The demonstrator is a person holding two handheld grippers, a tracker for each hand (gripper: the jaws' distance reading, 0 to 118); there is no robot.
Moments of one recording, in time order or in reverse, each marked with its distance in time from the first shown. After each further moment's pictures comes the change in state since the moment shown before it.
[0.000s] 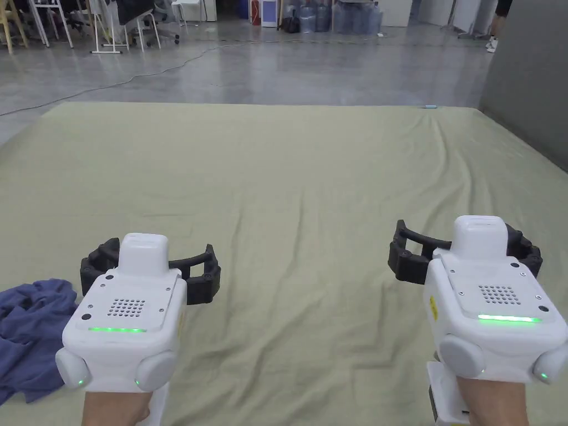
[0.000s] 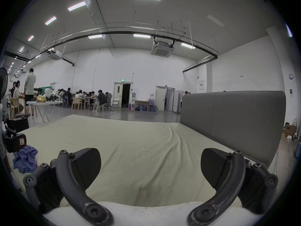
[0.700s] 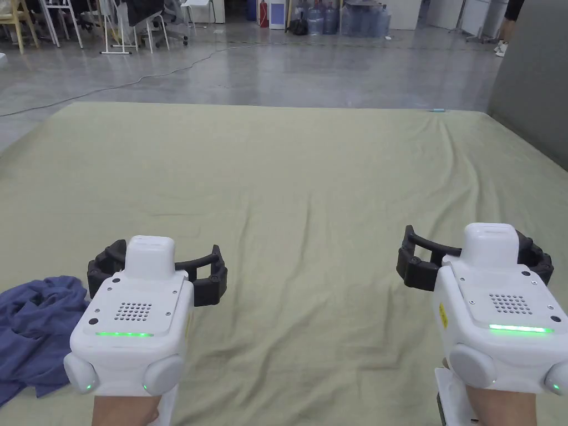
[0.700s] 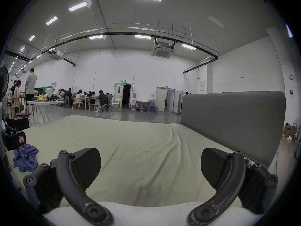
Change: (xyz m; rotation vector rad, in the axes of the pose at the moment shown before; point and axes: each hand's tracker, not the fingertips) left arm -0.007 0.001 0.007 0.018 0.008 0.027; right arm -0.001 -0.003 0.006 0.007 0.005 0.006
